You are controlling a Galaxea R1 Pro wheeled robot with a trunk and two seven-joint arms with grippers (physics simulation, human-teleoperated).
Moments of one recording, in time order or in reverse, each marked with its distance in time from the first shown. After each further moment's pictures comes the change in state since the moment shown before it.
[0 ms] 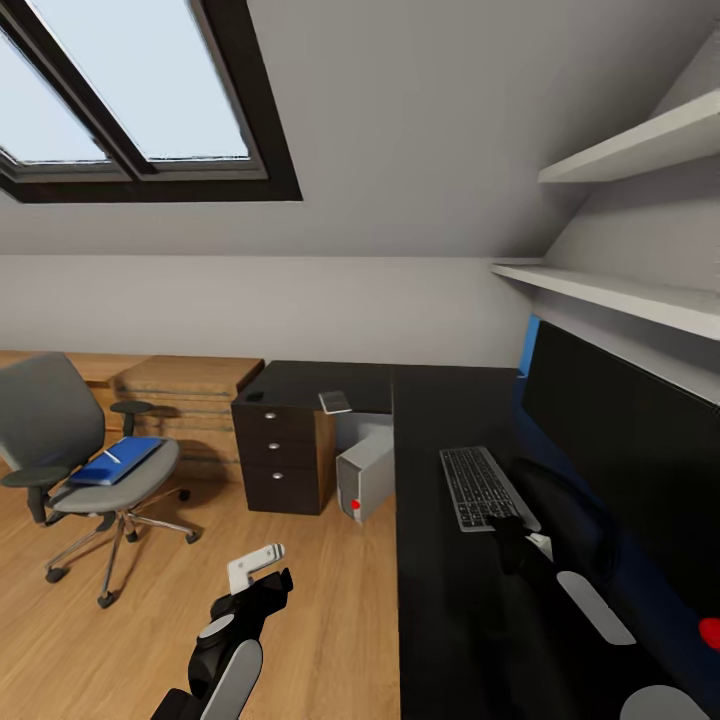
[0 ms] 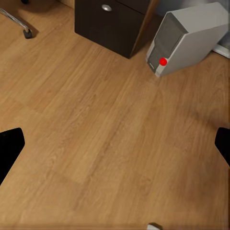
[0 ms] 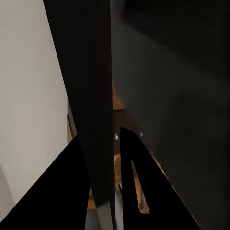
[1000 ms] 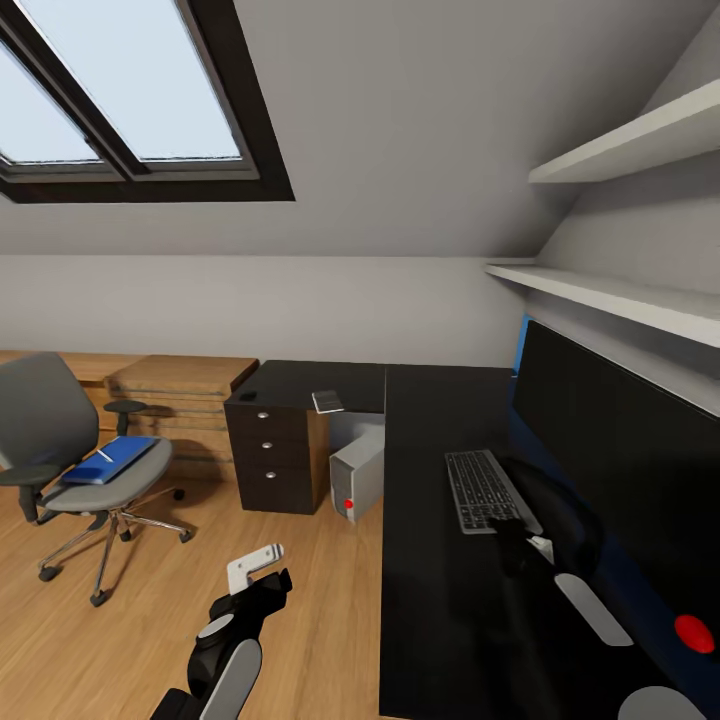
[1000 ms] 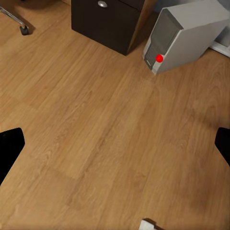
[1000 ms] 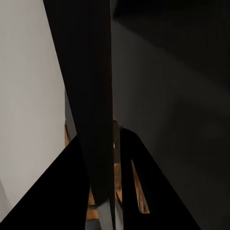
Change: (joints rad) left arm 0.000 0.000 0.004 0.001 0.000 0.004 0.003; right arm 0.000 0.007 0.000 0.016 0.001 -0.034 0.001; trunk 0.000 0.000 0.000
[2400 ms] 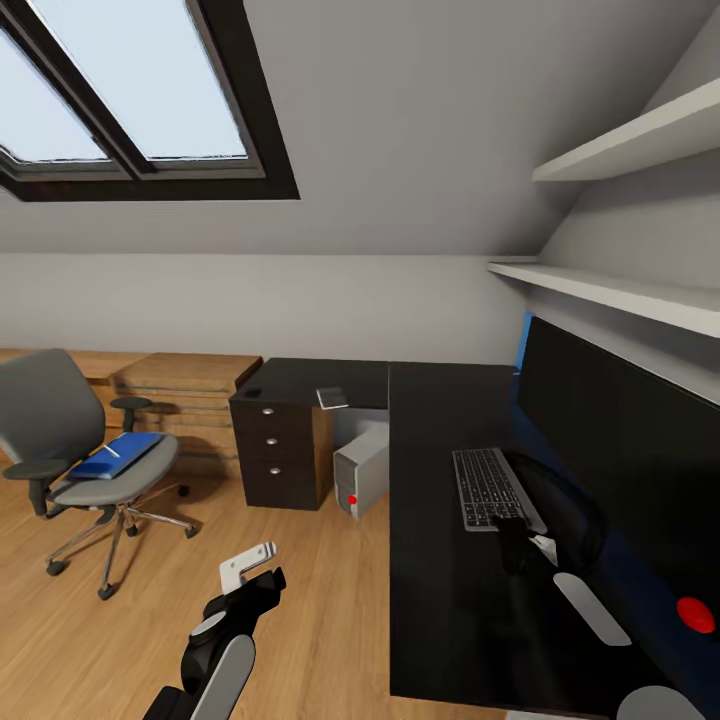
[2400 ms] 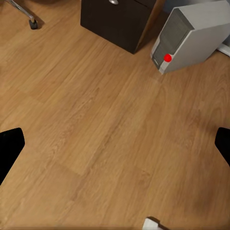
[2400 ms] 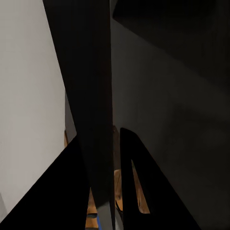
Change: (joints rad) left arm 0.000 0.000 0.035 -0.001 0.017 0.000 0.000; right arm -0.001 0.002 0.005 -0.004 -0.001 -0.054 0.002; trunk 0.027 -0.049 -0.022
